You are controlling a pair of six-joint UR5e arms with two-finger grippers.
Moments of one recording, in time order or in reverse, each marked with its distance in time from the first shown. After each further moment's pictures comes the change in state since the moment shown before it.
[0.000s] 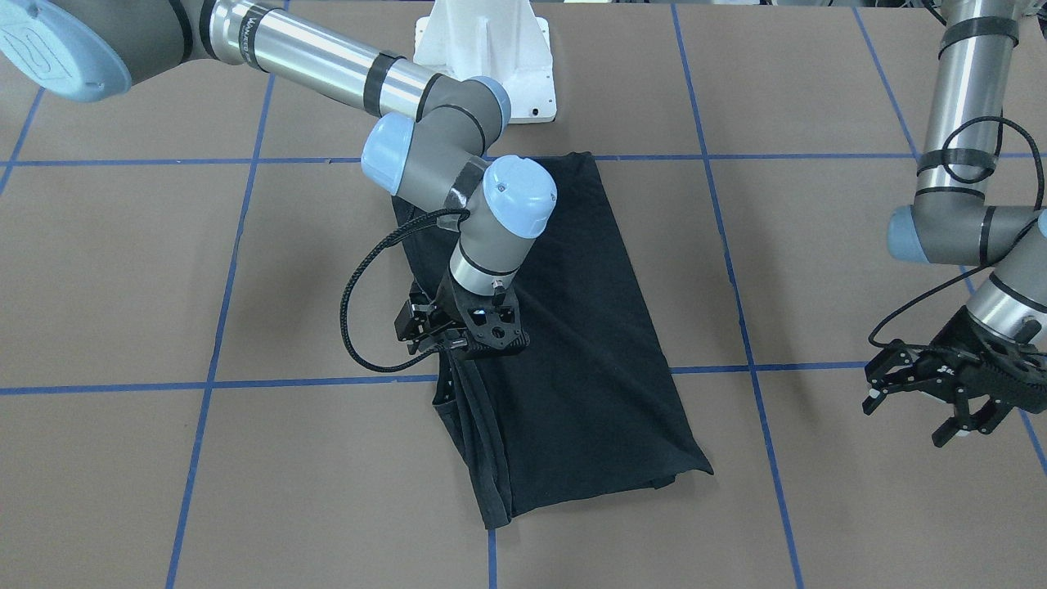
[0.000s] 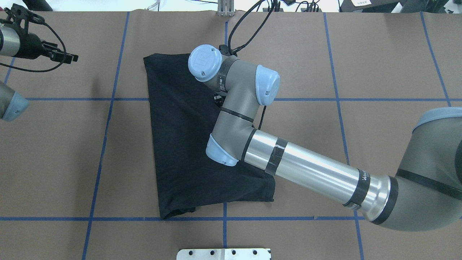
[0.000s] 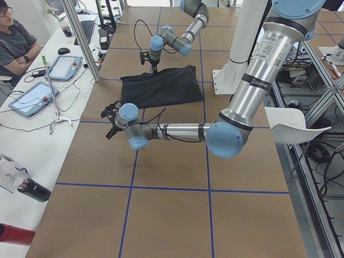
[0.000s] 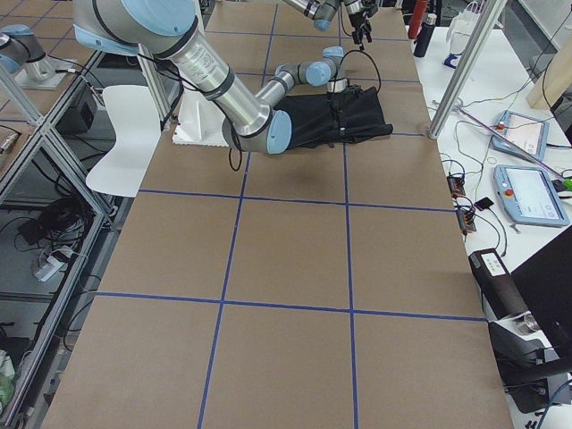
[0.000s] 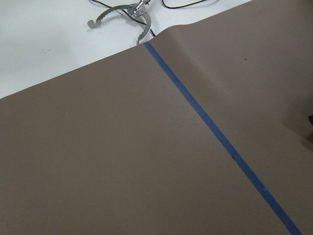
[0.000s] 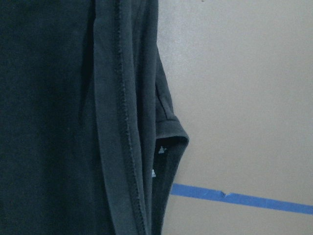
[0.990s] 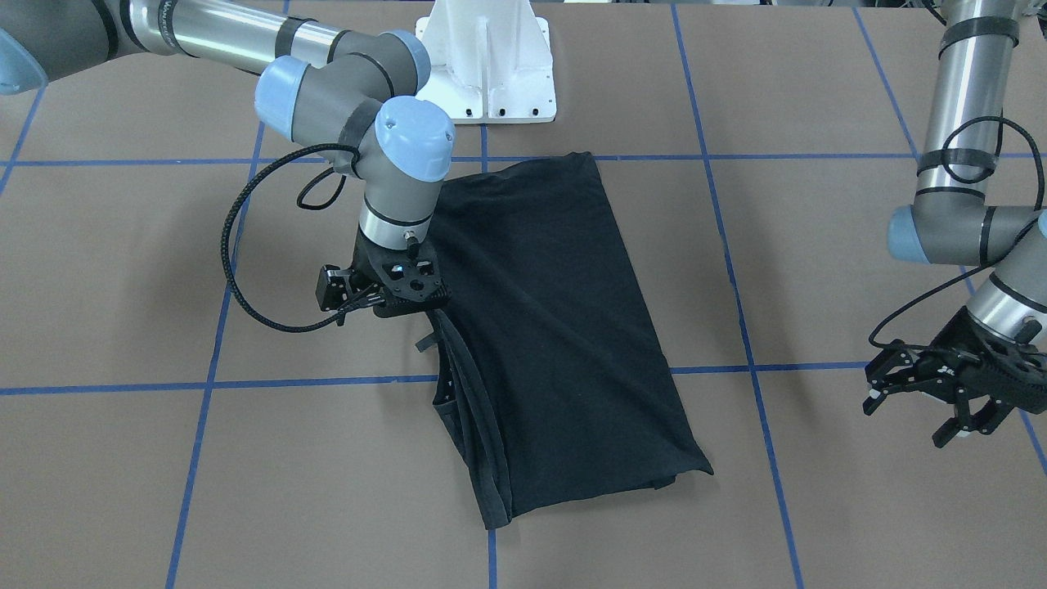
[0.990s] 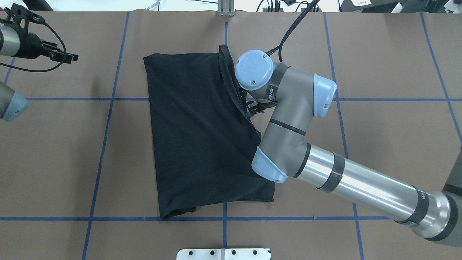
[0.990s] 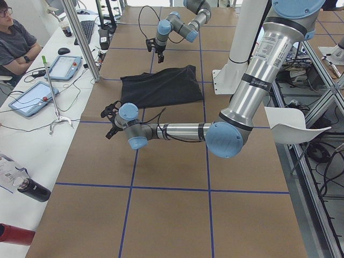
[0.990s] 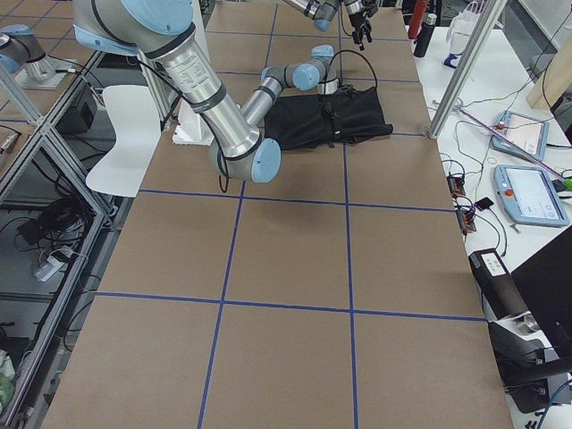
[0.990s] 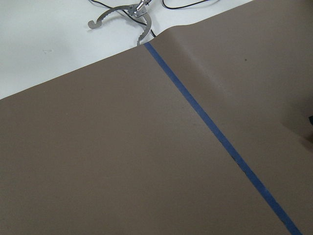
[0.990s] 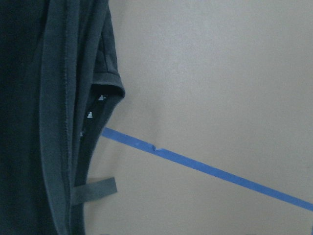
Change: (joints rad) left arm 0.000 -0.001 0.000 0.001 0.000 0.000; right arm 0.028 -0.205 0.389 -0.111 0.005 -0.133
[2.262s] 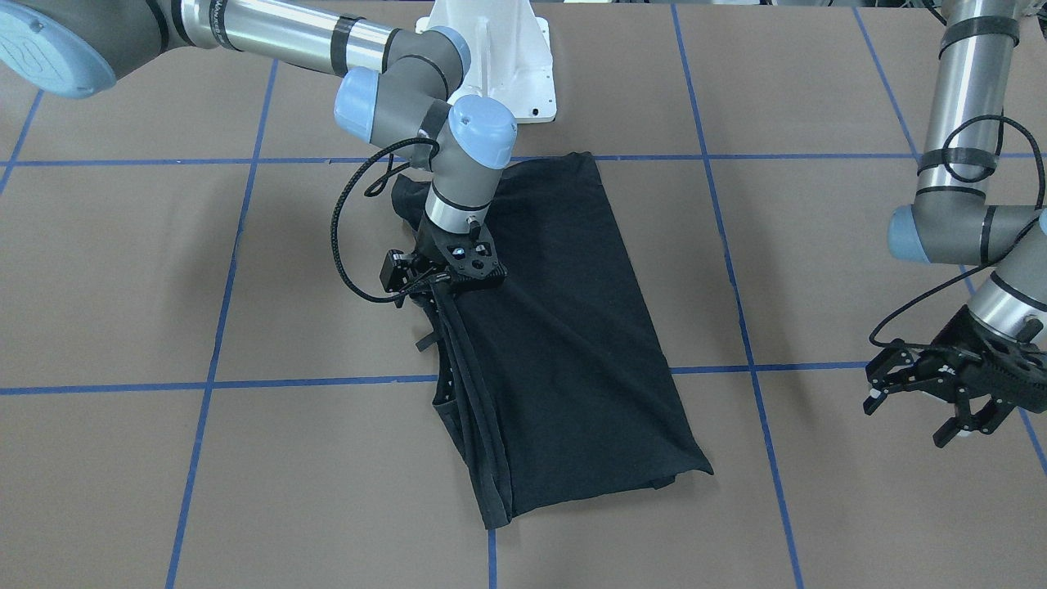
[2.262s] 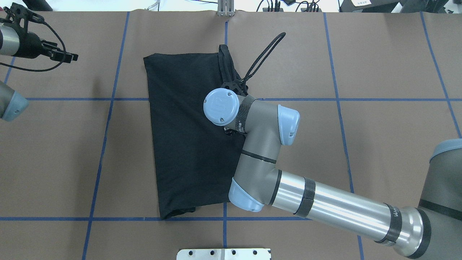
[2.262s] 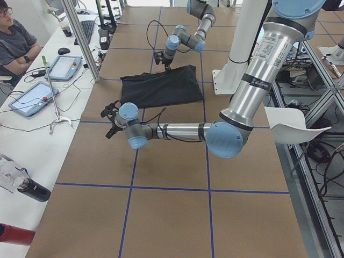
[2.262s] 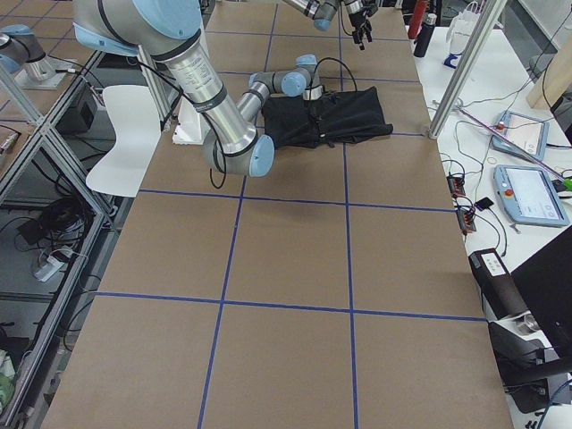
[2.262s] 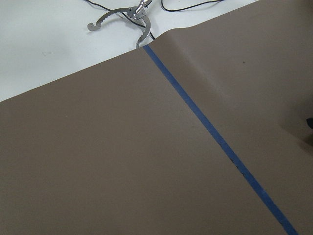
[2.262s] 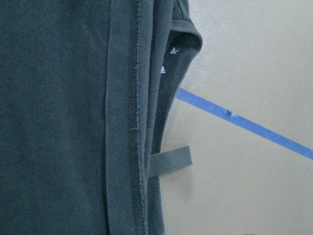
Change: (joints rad) left arm -0.001 0.001 -0.004 0.000 0.001 -0.001; right arm -0.120 0.006 -0.094 0.050 -0.083 0.097
